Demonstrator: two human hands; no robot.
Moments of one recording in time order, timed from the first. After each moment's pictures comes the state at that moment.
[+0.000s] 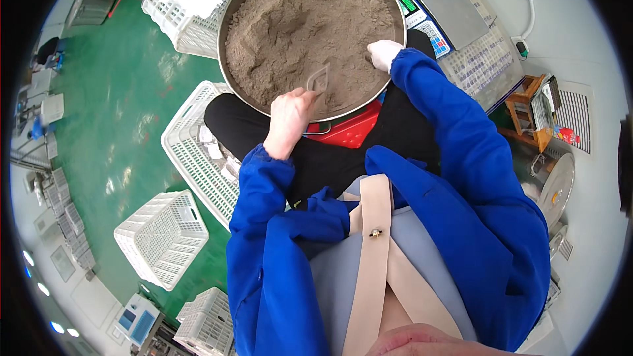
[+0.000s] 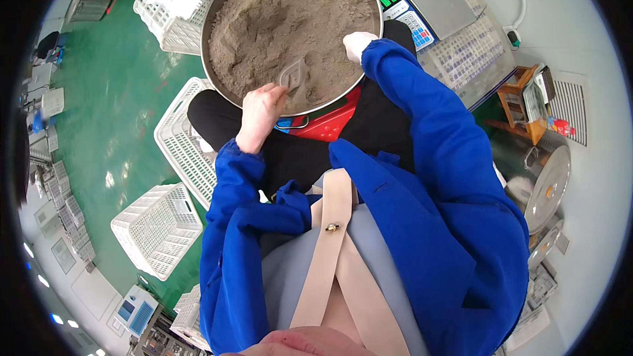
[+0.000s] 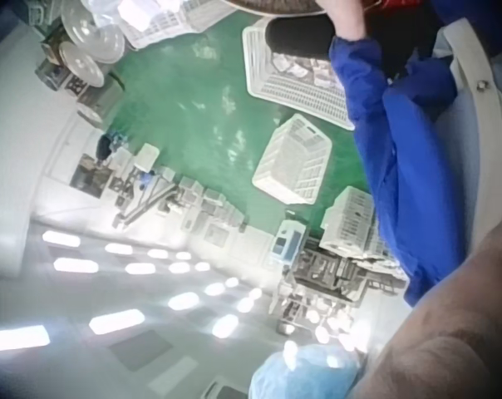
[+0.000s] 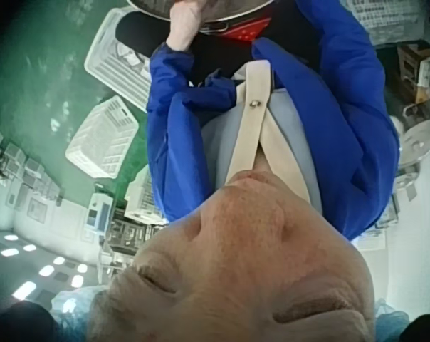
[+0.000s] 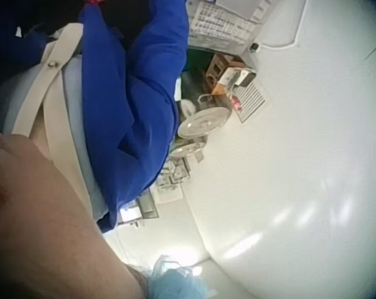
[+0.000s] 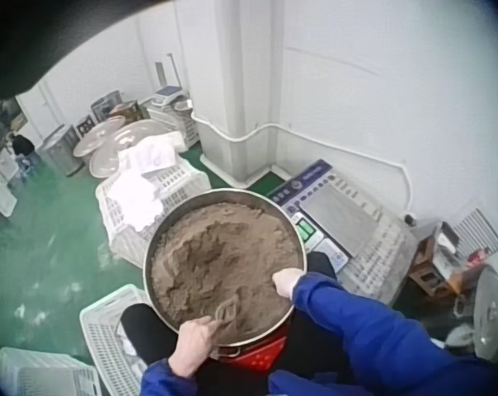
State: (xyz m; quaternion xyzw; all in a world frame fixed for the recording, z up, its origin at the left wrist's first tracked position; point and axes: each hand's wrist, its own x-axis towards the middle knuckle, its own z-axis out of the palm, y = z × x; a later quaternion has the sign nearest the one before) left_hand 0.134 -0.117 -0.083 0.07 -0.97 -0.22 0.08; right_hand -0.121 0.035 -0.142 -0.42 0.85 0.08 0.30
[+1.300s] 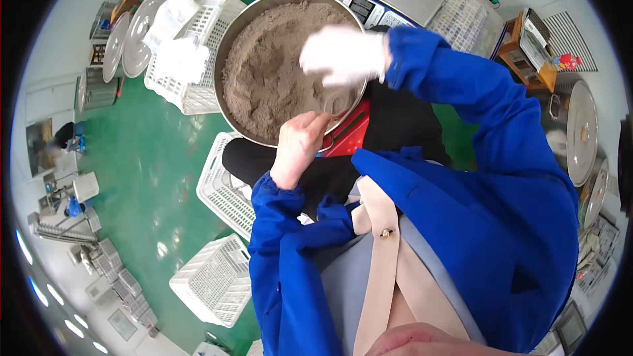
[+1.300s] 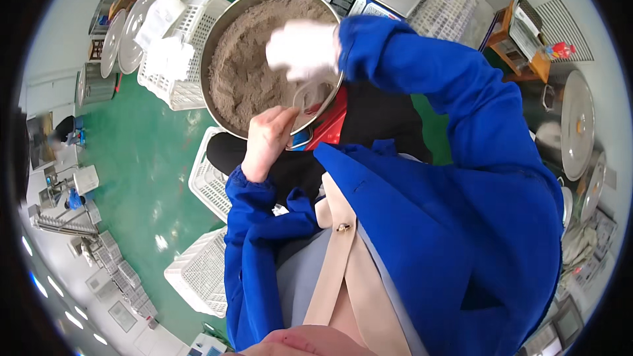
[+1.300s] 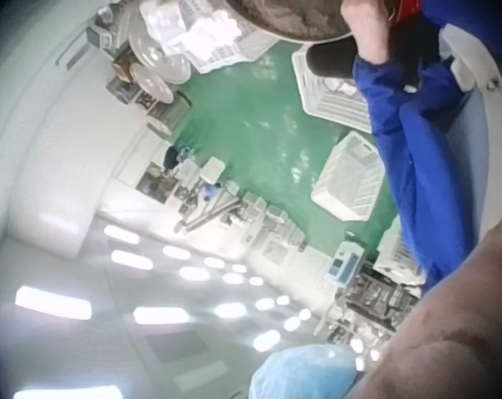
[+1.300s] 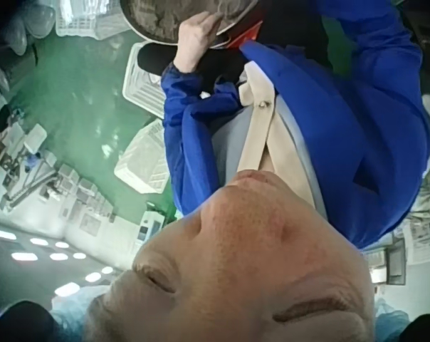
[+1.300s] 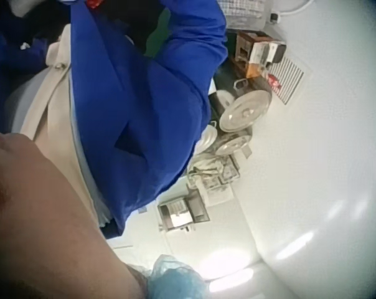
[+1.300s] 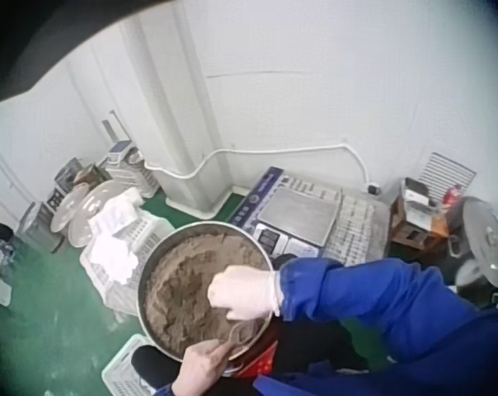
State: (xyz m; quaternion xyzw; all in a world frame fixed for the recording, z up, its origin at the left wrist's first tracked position) left_hand 0.116 -0.088 0.004 -0.14 -0.94 -0.28 0.10; right_hand -0.091 0.047 0.020 -0.72 0.66 -0.23 -0.01
